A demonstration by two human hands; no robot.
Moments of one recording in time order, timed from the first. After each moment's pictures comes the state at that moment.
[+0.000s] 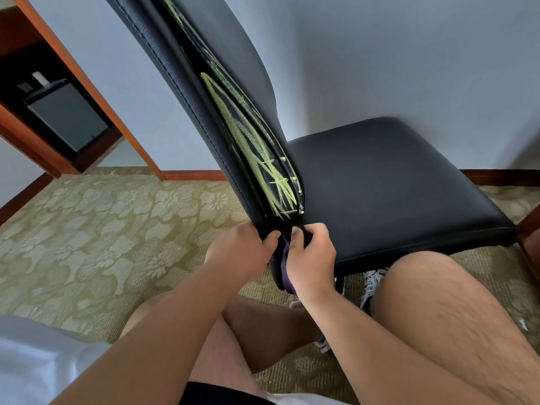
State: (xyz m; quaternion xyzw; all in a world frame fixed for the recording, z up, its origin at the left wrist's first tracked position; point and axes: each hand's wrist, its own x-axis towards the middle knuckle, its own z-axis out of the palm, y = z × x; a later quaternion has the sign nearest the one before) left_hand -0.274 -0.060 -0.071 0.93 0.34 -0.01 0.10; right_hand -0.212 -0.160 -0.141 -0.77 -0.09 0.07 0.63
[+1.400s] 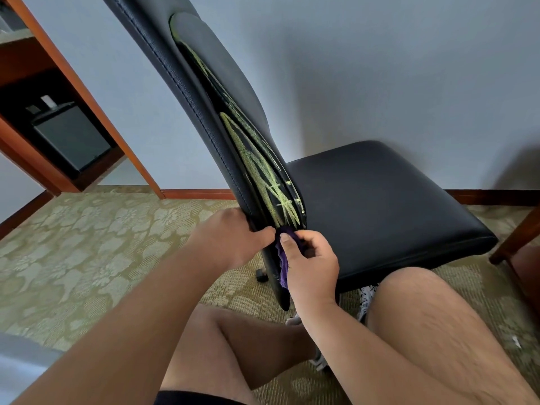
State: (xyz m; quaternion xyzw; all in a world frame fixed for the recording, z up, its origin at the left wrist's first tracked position) left_hand -0.274 -0.071 0.016 0.95 0.30 -0.01 0.13; right_hand -0.222 -0.177 -0.106 -0.64 -0.04 0.11 0.76
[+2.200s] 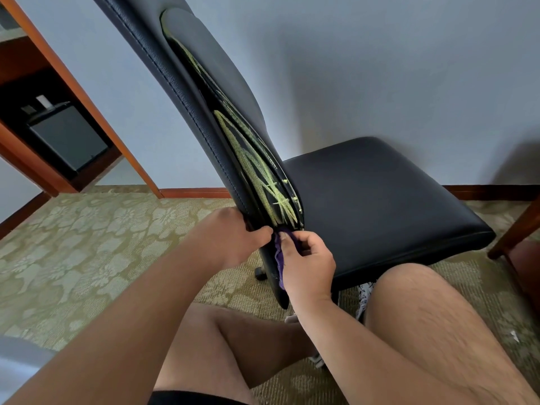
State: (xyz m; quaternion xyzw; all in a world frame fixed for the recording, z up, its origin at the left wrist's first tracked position) left_hand -0.274 -0.073 0.020 0.97 0.25 -0.03 0.08; right_hand -0.223 -0.173 -0.105 -0.65 -0.01 0.11 0.75
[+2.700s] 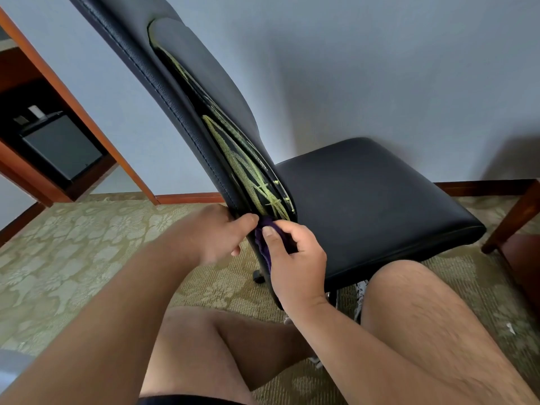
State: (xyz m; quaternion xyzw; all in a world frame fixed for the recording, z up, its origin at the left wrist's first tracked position) left_hand -0.281 -0.063 0.038 0.95 0.25 -0.05 0.18; right_hand -0.233 -0.182 -0.082 -0.64 -0.16 0.03 0.75
